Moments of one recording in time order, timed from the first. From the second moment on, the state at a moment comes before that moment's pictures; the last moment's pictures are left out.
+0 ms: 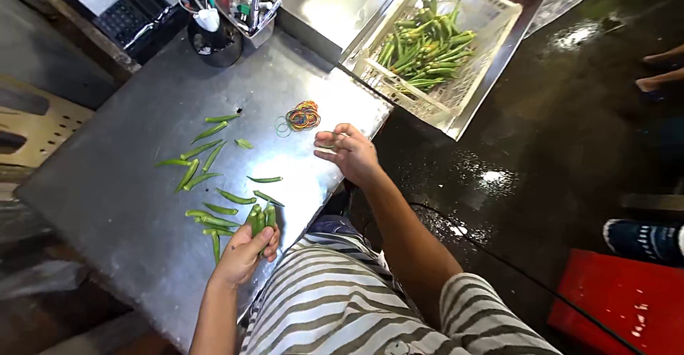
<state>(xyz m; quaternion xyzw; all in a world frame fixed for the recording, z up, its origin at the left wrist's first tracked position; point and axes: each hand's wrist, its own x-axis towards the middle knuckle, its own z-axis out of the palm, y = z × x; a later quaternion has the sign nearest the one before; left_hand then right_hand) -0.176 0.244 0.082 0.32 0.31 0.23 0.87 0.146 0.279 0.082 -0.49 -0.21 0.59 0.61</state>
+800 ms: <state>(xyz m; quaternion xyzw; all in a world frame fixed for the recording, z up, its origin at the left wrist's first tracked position) -0.166 0.249 0.098 0.49 0.27 0.15 0.82 0.078 0.256 0.107 -0.32 -0.70 0.57 0.31</state>
